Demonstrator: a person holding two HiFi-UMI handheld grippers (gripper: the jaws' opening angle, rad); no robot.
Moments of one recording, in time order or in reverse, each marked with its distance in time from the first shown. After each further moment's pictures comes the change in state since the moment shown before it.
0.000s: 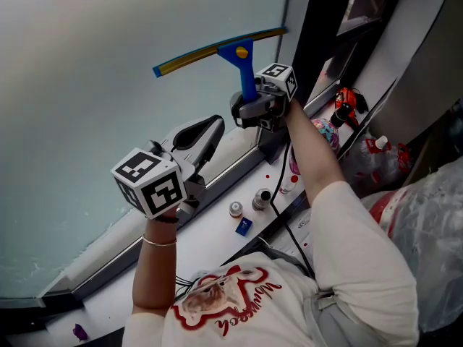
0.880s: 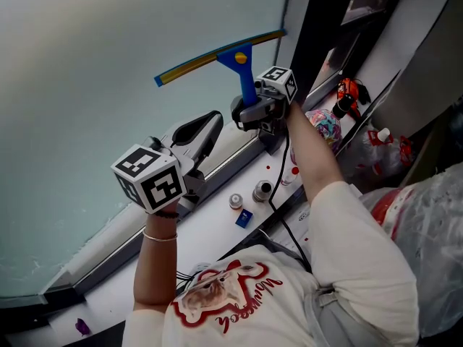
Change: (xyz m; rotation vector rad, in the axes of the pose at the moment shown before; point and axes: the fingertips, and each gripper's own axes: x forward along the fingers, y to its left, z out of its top) left arm 0.006 0.016 -0.009 -0.045 0.029 0.021; right arm -0.011 -0.010 -0.026 0.060 -0.041 -0.003
